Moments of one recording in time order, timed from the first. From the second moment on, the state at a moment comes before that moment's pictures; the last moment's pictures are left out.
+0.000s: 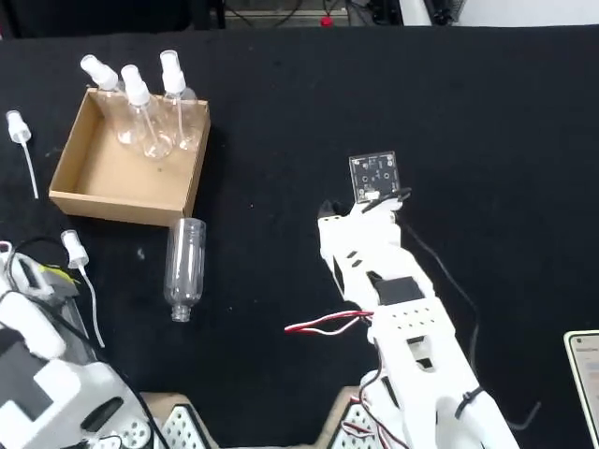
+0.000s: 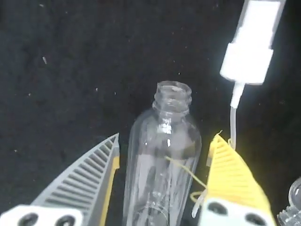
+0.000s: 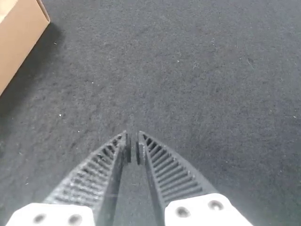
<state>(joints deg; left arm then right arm) -54.3 -6.9 30.9 69.7 -16.0 -11.3 -44.7 75.7 15.5 -0.7</state>
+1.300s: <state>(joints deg) -41.0 74.9 -90.3 61.9 0.0 -11.3 -44.7 75.7 15.5 -0.7</state>
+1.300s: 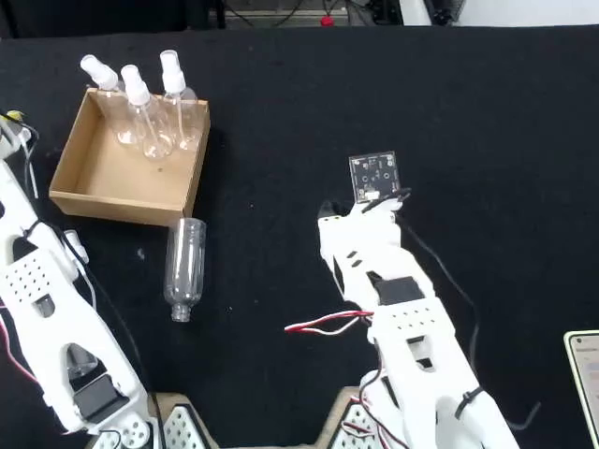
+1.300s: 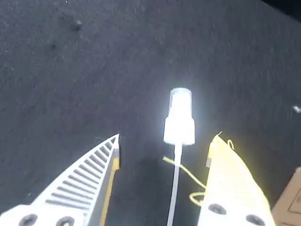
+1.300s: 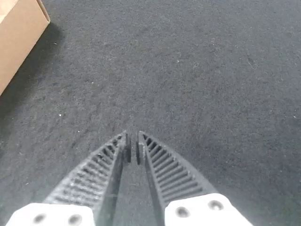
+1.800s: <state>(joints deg) -39.2 75.6 -79.7 46.8 1.5 -11.3 -44.7 75.7 15.5 -0.7</state>
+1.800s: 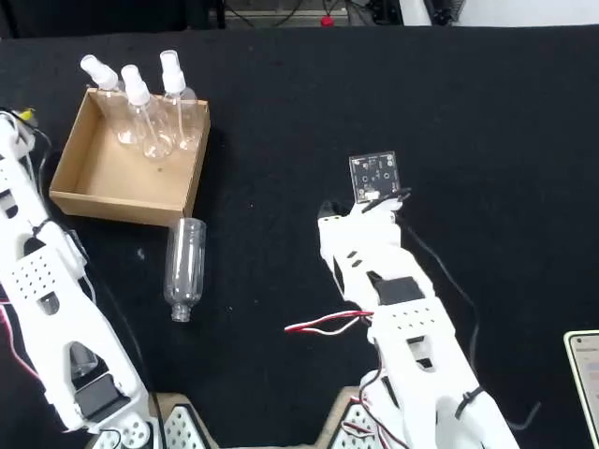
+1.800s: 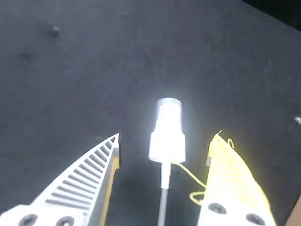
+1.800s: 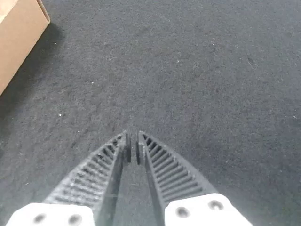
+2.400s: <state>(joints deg) -37.9 75.6 -75.2 48.4 2.2 -11.3 -44.7 75.7 15.5 -0.7</state>
